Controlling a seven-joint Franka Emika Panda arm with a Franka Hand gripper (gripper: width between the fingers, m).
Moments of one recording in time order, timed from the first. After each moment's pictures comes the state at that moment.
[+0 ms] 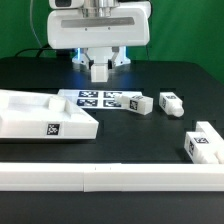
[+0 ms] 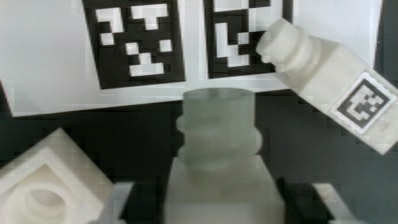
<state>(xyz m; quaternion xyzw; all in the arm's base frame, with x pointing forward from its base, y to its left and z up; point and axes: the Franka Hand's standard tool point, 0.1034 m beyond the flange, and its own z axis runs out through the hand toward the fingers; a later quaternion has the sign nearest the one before) 0.376 -0.022 0.083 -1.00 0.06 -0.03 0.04</state>
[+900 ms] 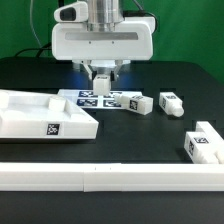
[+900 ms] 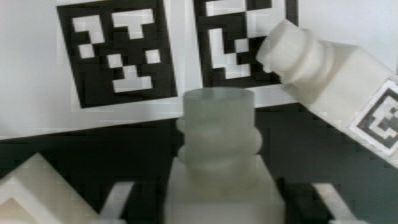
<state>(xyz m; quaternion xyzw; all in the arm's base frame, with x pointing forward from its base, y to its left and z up) 0.379 -0.022 0.061 -1.00 0.08 0.01 0.02</state>
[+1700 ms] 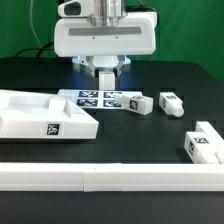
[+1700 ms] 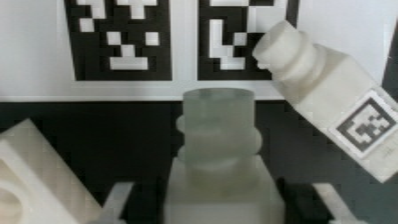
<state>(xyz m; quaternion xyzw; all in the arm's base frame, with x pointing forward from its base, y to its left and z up) 0.380 -0.015 0.069 -1.00 0.01 -0.03 0.02</state>
